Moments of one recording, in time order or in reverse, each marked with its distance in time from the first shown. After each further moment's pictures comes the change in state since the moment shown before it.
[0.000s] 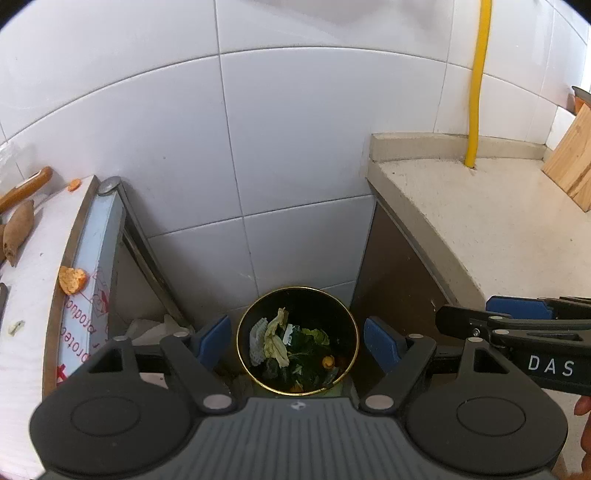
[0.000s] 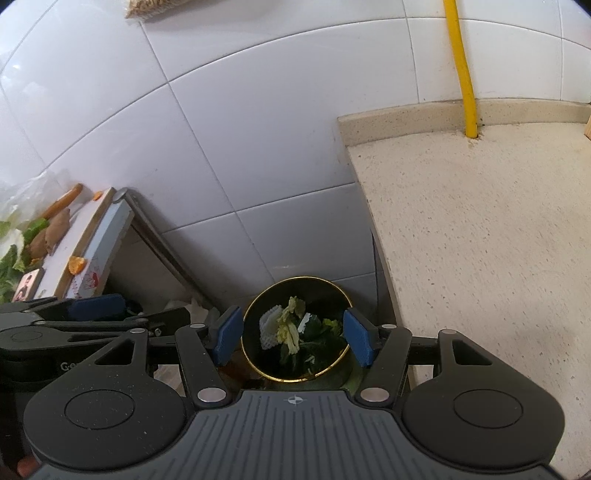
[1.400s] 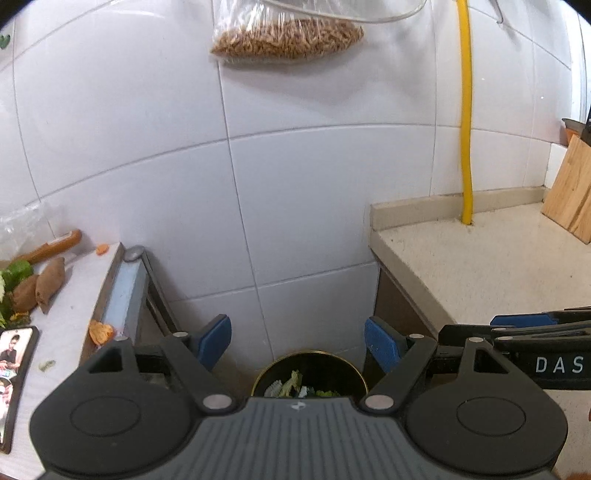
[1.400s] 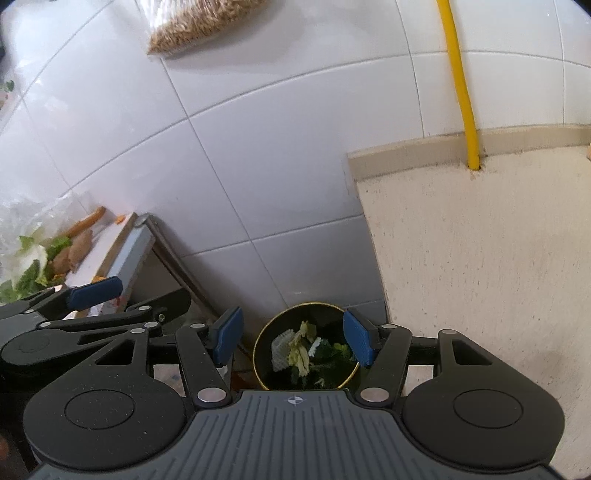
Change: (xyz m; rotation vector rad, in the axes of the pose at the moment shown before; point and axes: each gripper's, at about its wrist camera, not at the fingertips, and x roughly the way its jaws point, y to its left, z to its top) left arm -0.035 -0.014 -0.002 0.037 -0.255 0.072; right arm -0.030 0.000 0.008 -0.015 -0.089 0.046
